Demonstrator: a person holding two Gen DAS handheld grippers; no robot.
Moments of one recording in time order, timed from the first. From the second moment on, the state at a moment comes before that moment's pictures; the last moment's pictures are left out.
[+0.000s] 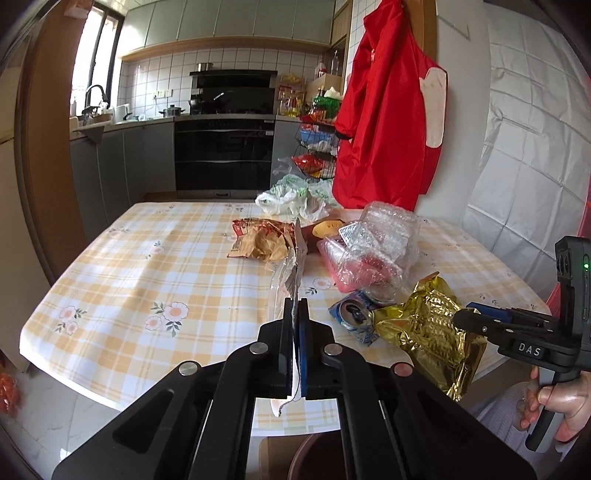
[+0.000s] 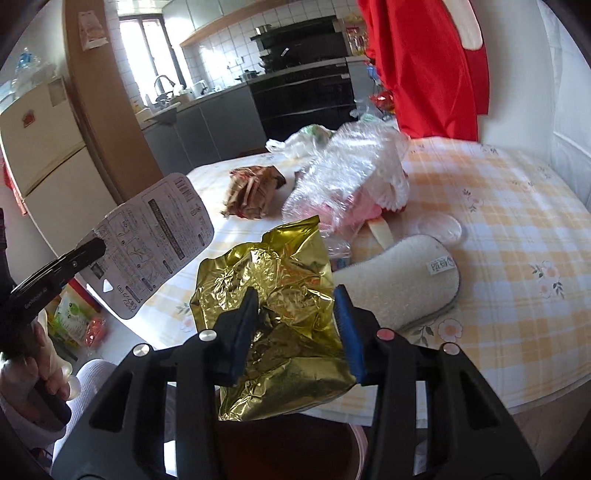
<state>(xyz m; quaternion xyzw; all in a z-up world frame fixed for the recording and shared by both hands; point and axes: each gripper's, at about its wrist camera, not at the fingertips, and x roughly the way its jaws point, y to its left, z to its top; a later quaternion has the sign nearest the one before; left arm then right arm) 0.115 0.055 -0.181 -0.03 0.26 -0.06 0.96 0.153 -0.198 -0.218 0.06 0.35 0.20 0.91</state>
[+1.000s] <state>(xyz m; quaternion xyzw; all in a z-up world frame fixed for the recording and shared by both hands) 0.035 0.038 -0.170 -0.05 0.25 -0.08 0.96 0.080 -0.195 -0.212 0.05 0.36 0.22 0.91</state>
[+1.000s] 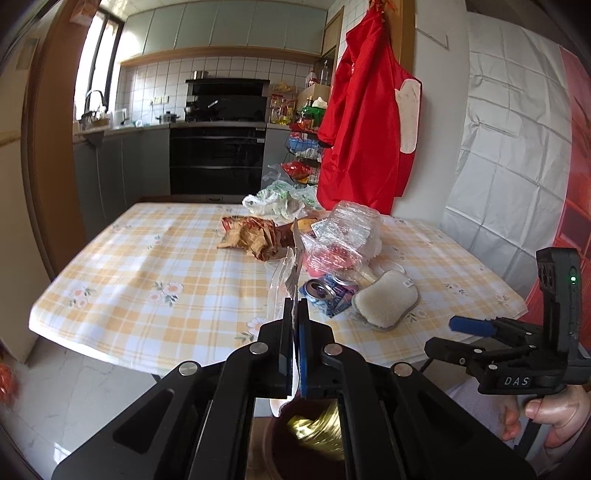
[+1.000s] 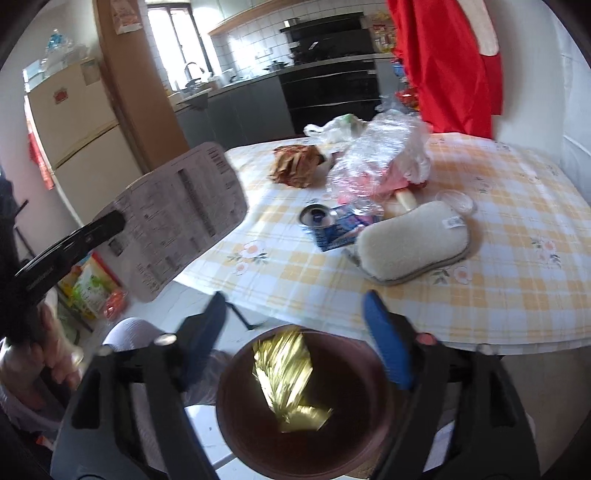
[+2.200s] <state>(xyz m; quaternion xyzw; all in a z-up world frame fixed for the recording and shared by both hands) 0.009 -0.019 -0.191 -0.01 0.30 -0.20 0.93 0.095 -0.240 -0.238 0.12 0.38 0.11 0.91</state>
